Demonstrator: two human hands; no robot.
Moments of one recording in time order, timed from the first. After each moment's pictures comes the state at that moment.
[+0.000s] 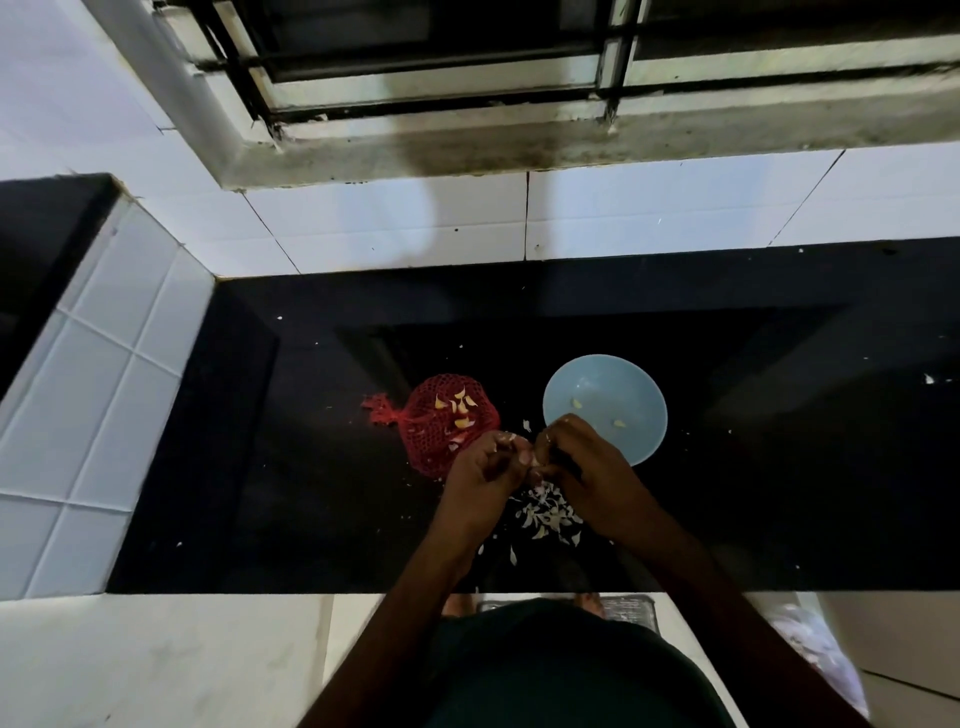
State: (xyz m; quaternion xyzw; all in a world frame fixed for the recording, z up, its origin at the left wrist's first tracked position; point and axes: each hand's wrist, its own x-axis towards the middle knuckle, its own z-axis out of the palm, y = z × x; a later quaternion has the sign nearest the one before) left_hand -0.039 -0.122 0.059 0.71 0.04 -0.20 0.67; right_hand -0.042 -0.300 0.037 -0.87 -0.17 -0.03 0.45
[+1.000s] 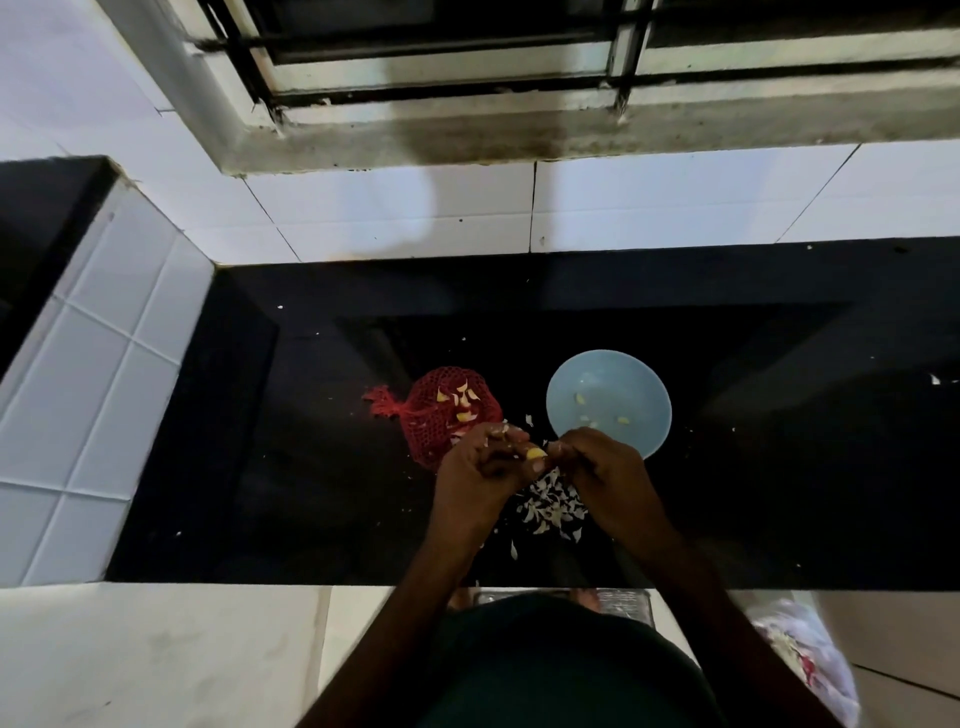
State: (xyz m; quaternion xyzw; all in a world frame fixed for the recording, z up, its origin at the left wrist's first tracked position) left_hand -0.042 -0.118 0.056 0.71 0.07 -0.15 0.69; right_hand -0.053 -0.301 0.031 -0.89 -0.07 -0.05 0.46
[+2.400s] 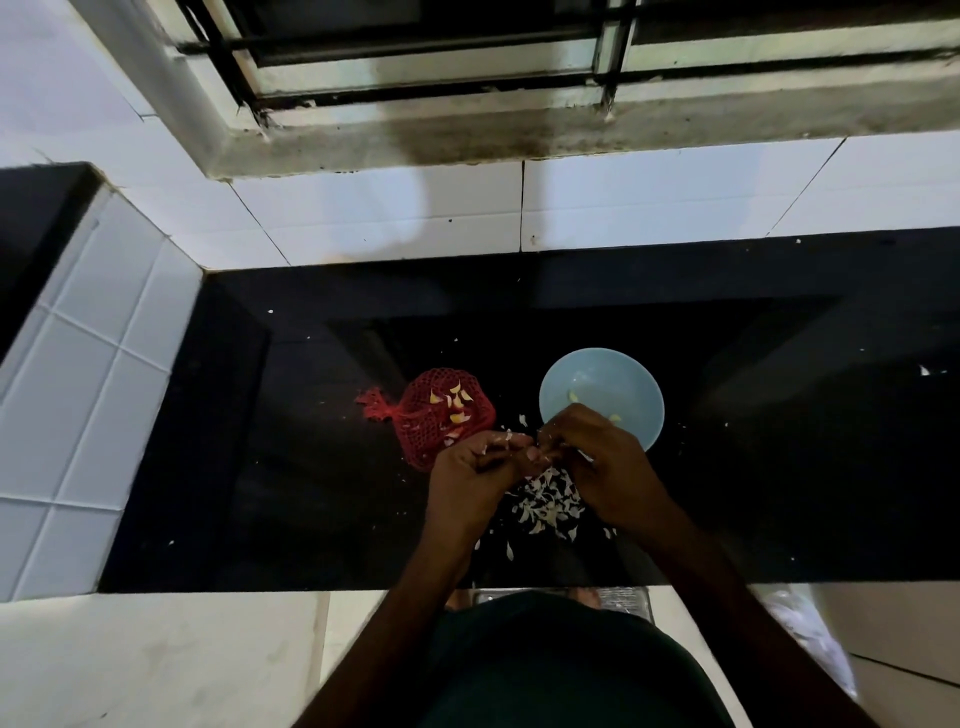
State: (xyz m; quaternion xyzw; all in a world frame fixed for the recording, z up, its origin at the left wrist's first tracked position) left_hand -0.041 -0.125 0.071 0.66 0.07 -0.16 0.73; right_hand -0.038 -0.309 0.051 -0.87 -0.19 -0.09 0.45
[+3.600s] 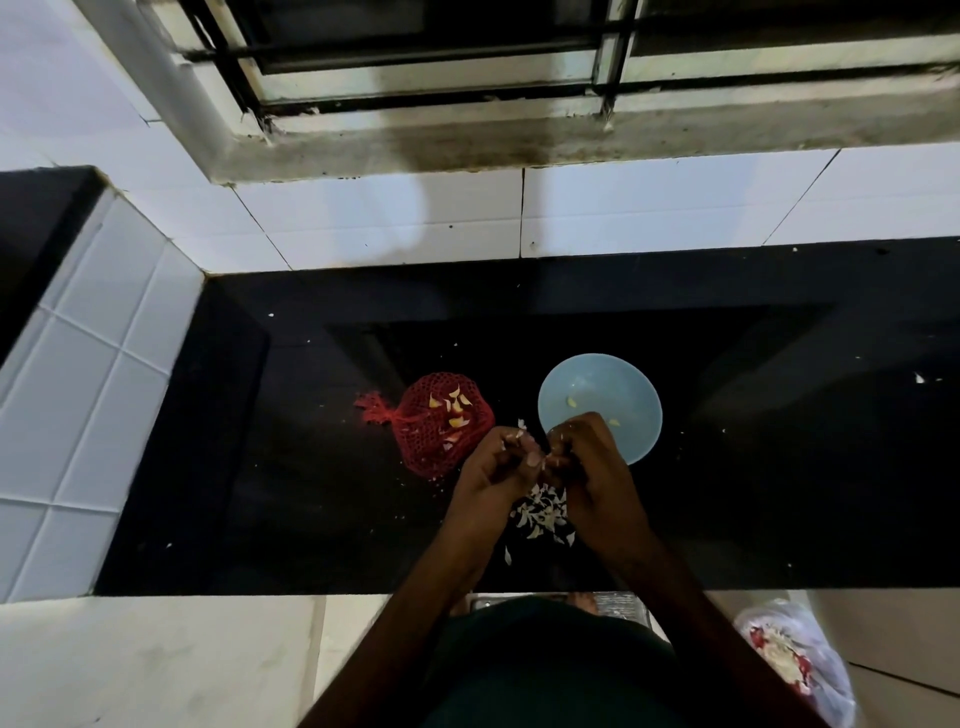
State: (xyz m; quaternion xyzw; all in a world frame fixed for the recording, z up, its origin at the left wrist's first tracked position) left_hand -0.051 -0.135 0.077 0.65 0.03 -0.20 0.73; right_hand -0.058 -0.285 0.049 -0.84 -0.10 -0.14 0.52
